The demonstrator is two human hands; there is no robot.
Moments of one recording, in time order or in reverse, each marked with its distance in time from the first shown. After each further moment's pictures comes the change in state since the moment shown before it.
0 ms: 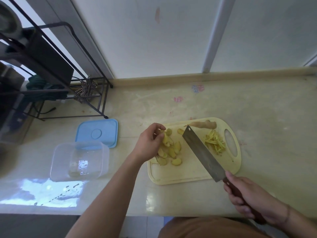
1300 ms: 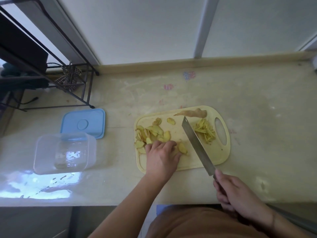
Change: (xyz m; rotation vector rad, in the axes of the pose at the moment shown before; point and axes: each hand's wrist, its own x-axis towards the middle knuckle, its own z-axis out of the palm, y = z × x) left_hand -0.049 -0.036 0.104 0.640 0.286 0.315; right_hand -0.005 0.023 0.013 -0.084 0.124 -0.068
